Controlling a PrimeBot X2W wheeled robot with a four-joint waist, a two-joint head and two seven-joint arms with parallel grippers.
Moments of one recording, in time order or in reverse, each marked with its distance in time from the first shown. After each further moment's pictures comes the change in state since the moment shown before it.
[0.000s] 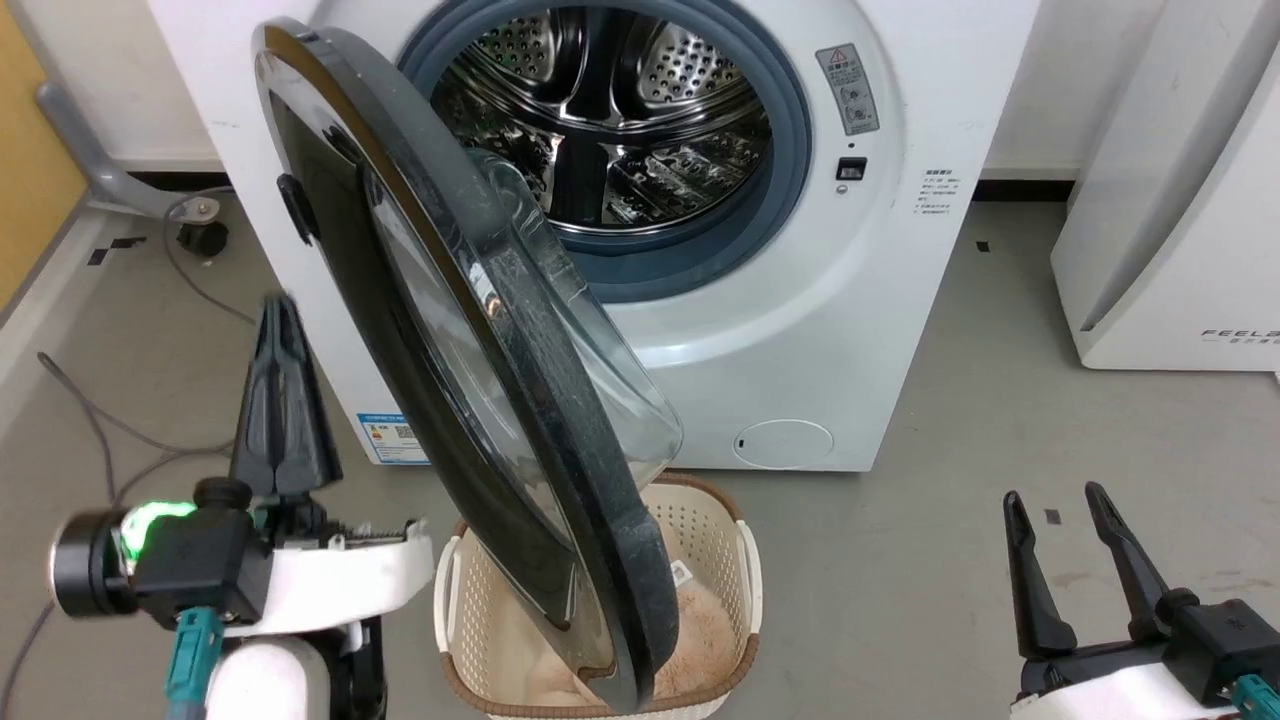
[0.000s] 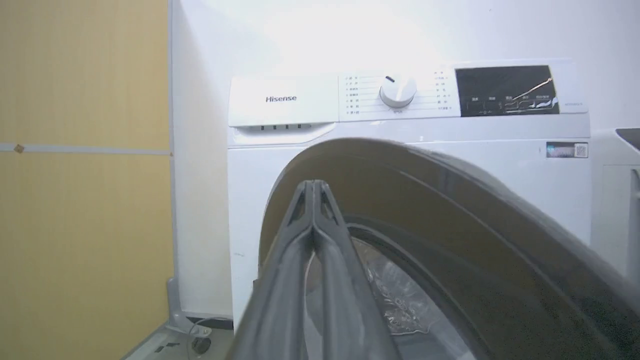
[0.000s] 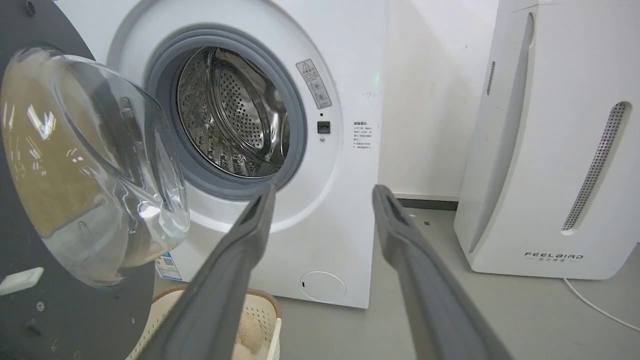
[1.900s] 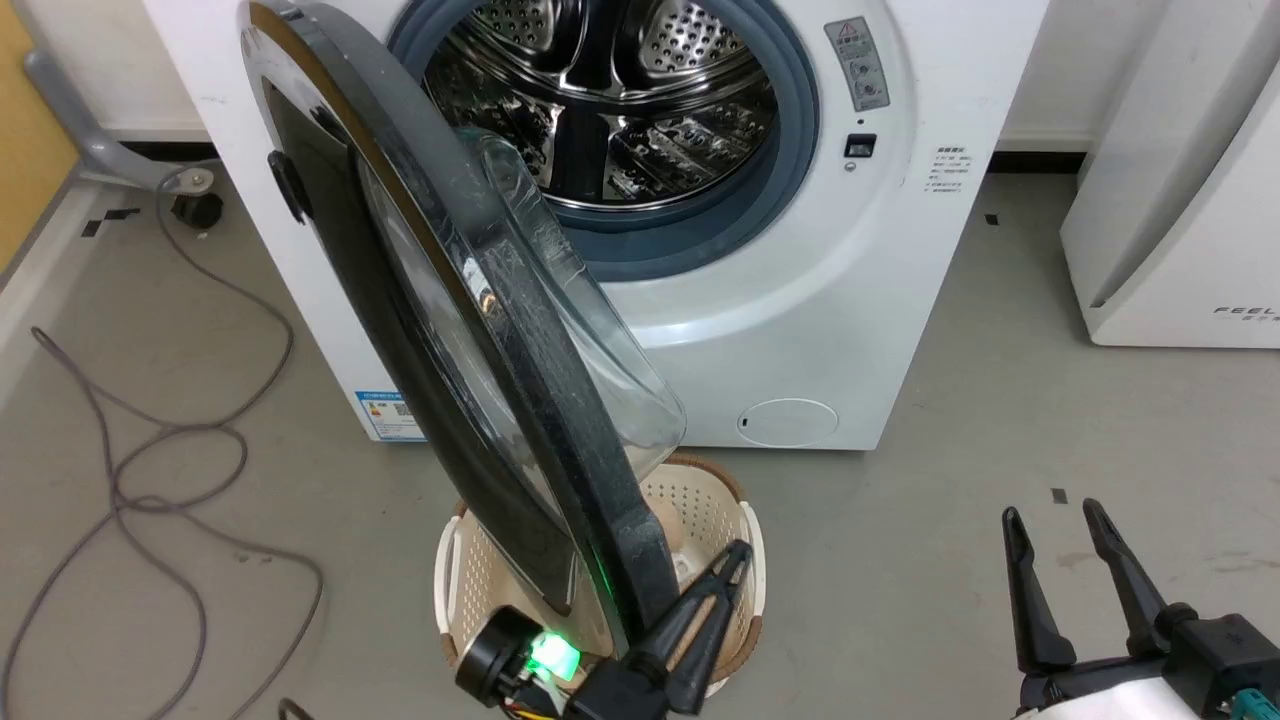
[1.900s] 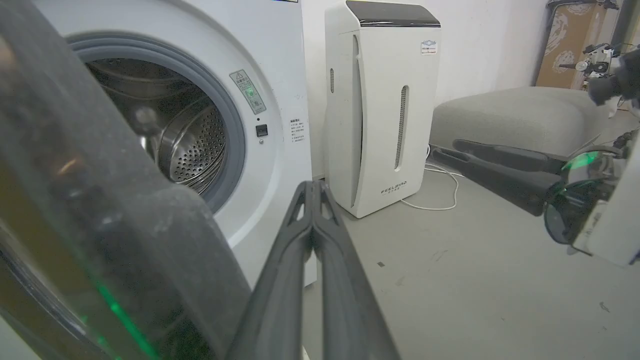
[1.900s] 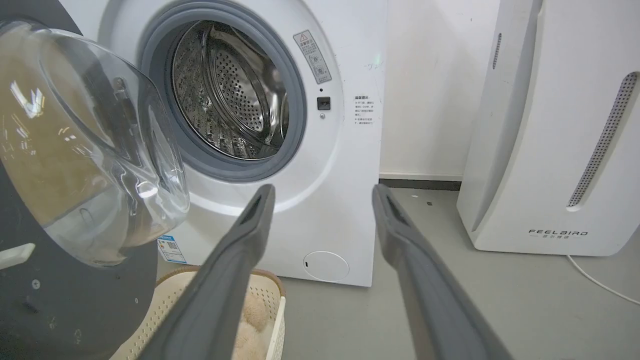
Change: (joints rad) left arm 0.093 0.014 -0.569 0.184 -0.021 -0.108 0.000; right arm 0.026 0.001 0.003 -0.002 0.009 0.000 0.000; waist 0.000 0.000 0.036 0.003
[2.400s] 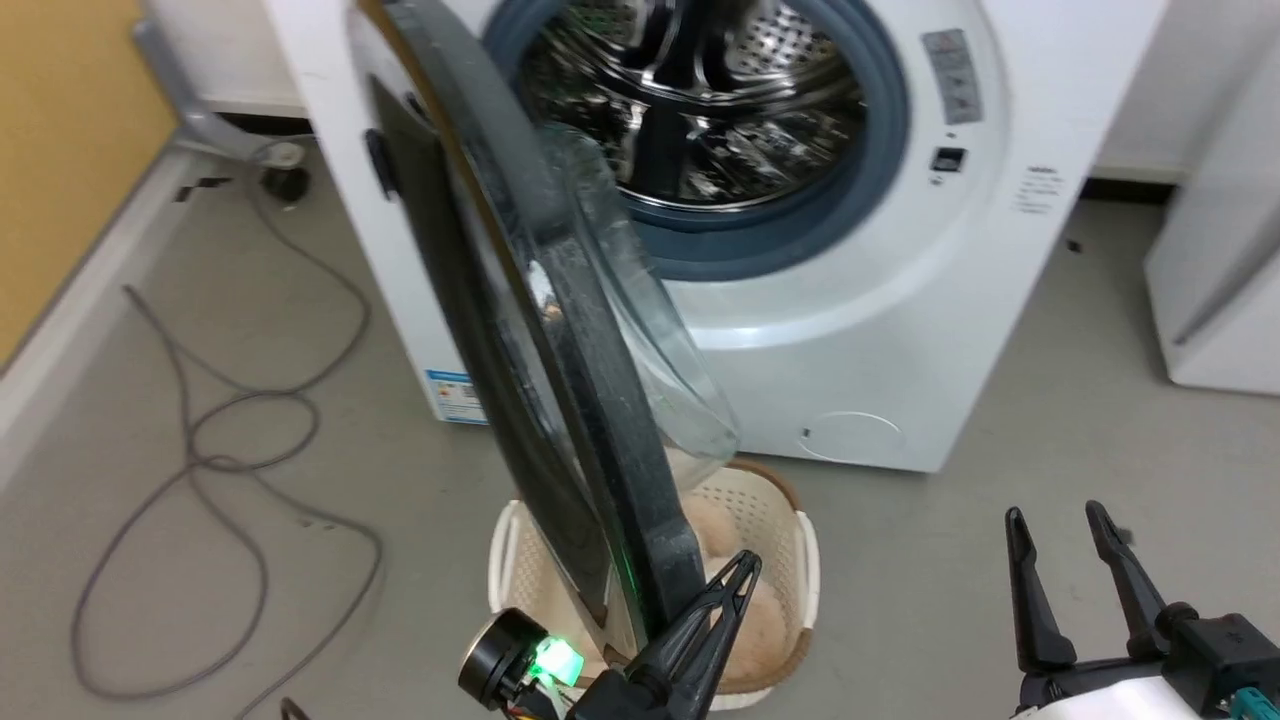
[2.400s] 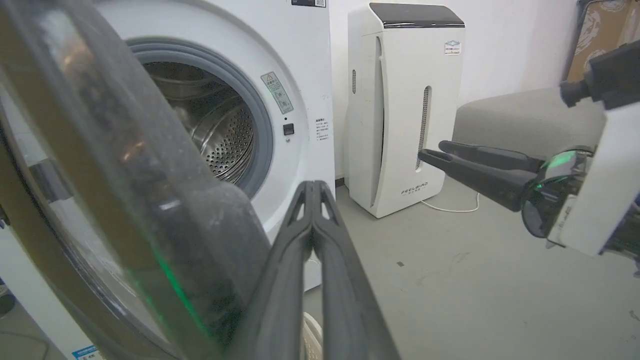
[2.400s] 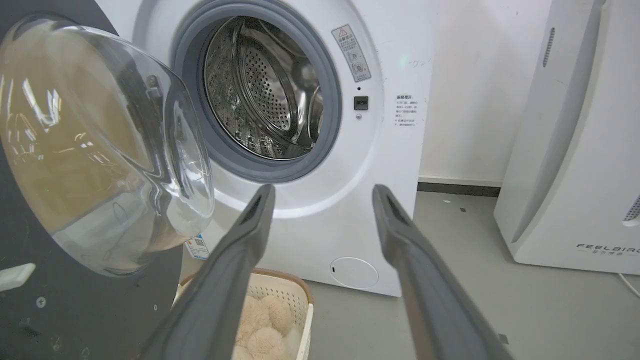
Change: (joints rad) left arm 0.007 0.009 0.002 -0.011 0.002 -0.014 0.000; right arm -0.006 0.000 -0.001 0.012 0.011 0.000 0.000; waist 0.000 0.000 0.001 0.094
